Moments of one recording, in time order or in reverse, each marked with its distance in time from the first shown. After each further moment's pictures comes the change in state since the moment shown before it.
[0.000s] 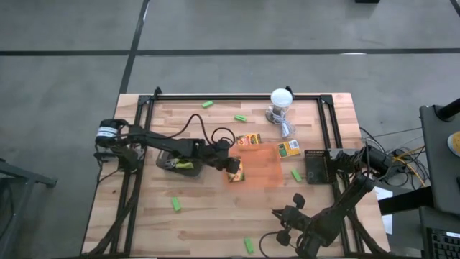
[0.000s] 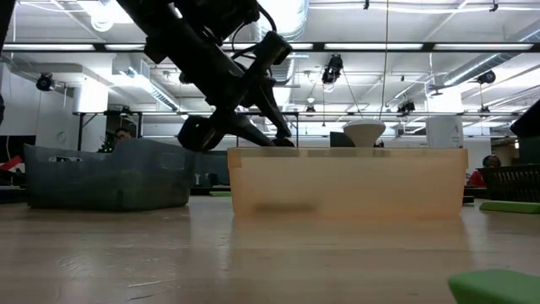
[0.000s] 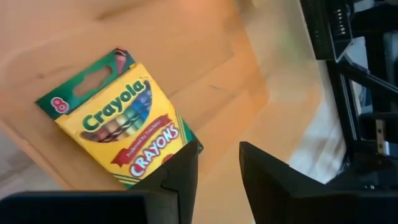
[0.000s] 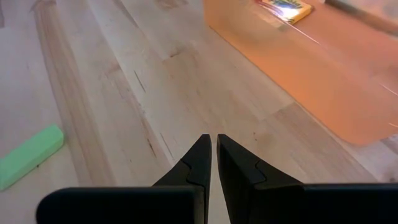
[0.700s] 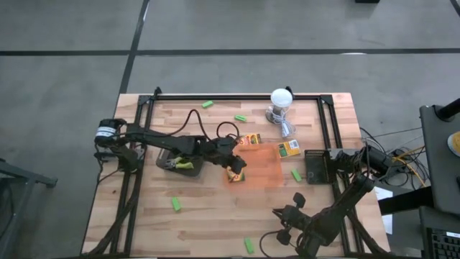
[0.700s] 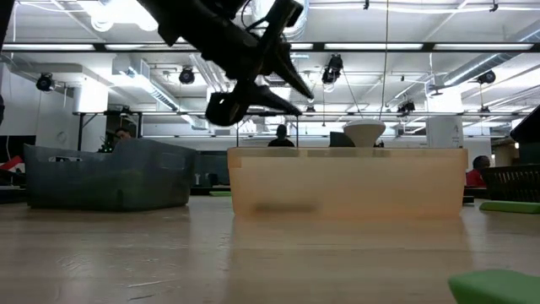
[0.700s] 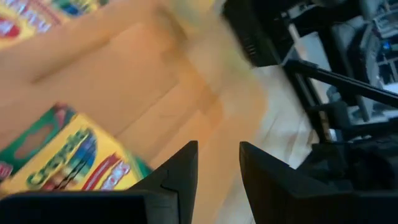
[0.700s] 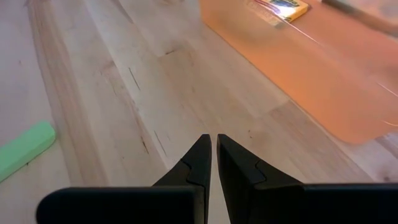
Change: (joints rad) left arm 0.000 -0.009 0.101 0.015 -0.001 0.183; right arm 0.000 -0.001 -0.014 0.001 0.000 0.000
